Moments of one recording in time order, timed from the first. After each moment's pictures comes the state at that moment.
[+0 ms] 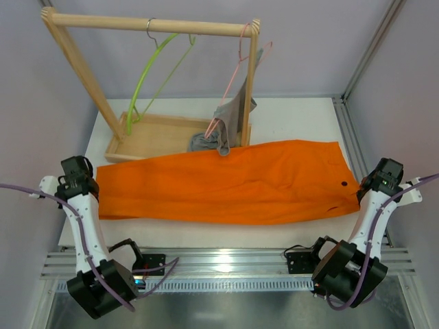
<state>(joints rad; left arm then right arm) 0.48 0.98 0.89 -1.02 -0.51 -0.89 -0.65 1.00 0.80 -0.88 0.35 0.79</state>
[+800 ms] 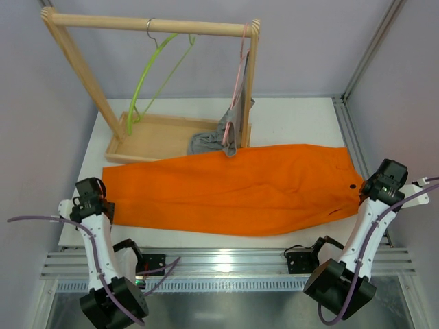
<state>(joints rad) 0.48 0.76 0.61 -1.00 -0.35 -1.04 -0.65 0.86 0.85 -0.97 0.37 0.78</state>
